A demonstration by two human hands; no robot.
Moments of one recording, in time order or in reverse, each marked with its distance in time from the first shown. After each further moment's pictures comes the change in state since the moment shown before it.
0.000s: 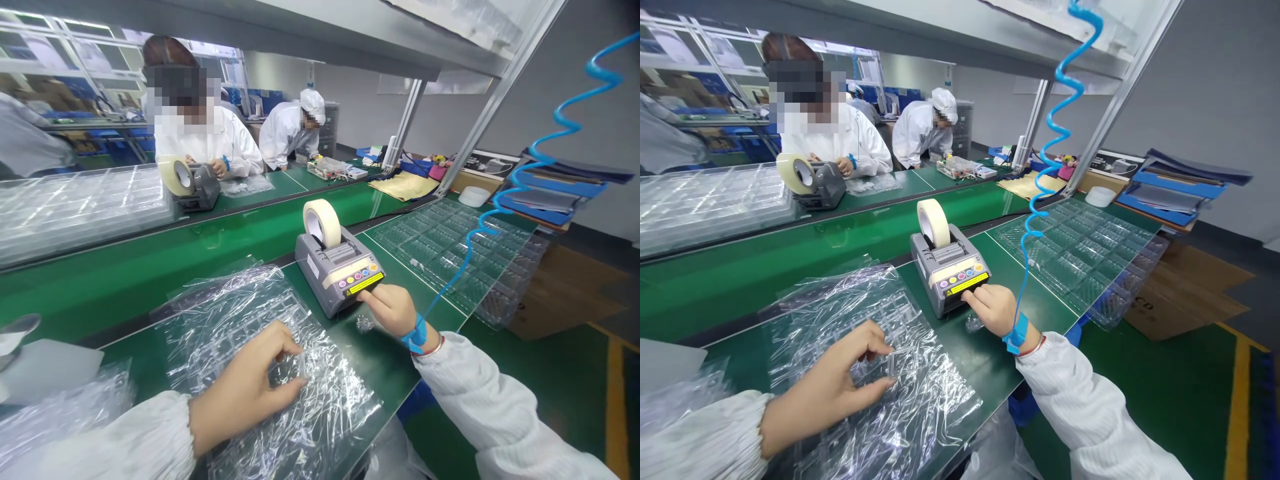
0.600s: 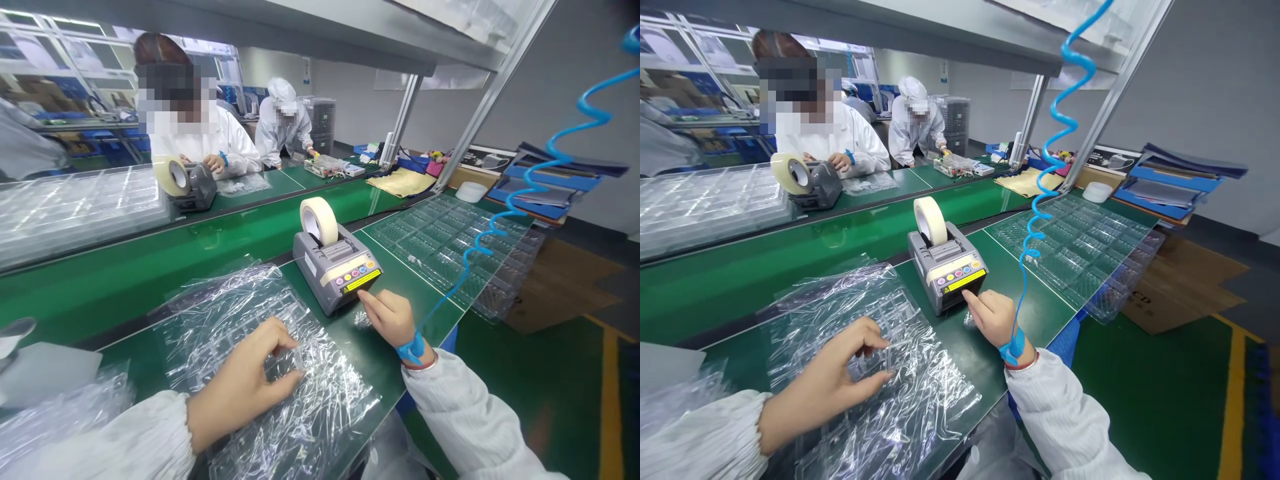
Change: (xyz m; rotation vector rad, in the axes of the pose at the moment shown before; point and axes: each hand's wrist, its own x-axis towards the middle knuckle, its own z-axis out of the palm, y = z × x) left_hand -0.001 0.000 -0.002 0.065 0.042 0.027; right_hand -0.015 -0.023 0.001 0.034 0.062 0.261
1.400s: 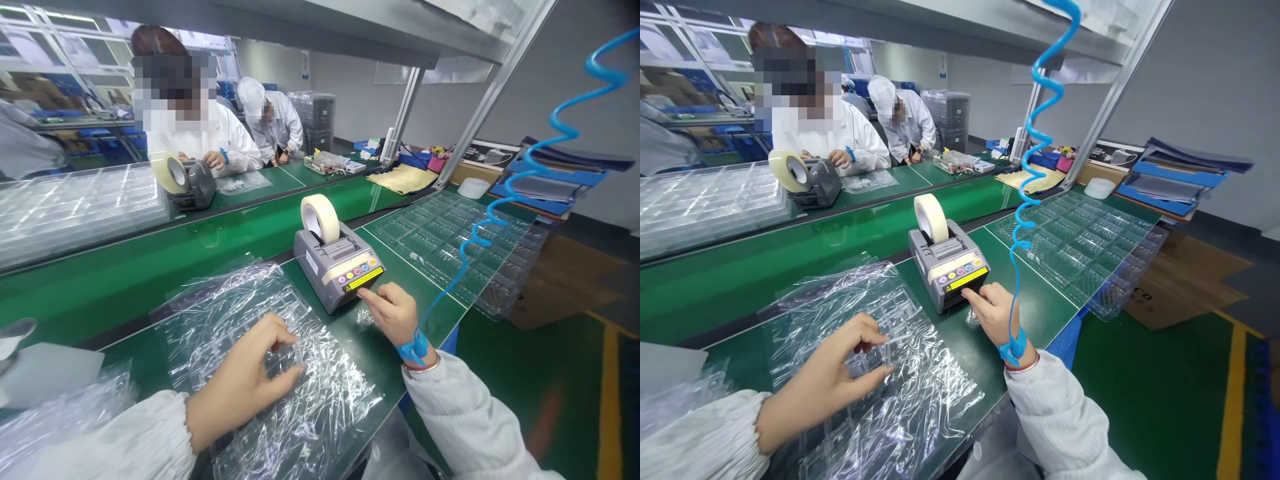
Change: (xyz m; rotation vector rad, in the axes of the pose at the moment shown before) left_hand 0.002 -0.001 -0.004 0.016 0.052 0.022; right_hand 0.007 -0.005 -0.002 0.039 0.020 0.144
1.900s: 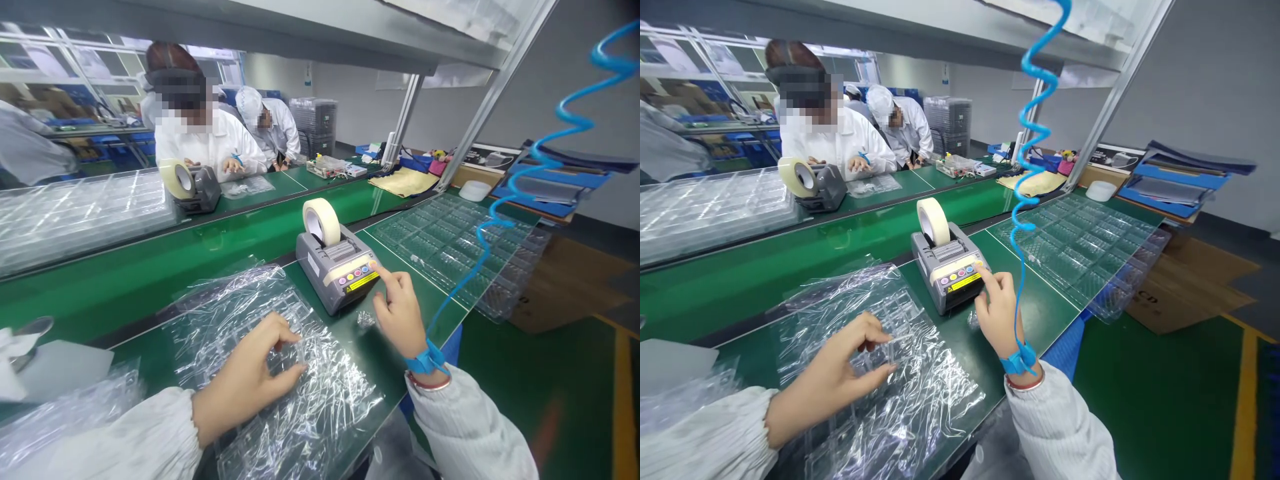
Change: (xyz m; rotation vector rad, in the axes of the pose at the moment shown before) left_hand 0.000 0.004 -0.001 -0.002 -0.008 -0.032; right_hand 0.021 -0.024 -0.019 0.172 -0.006 0.442
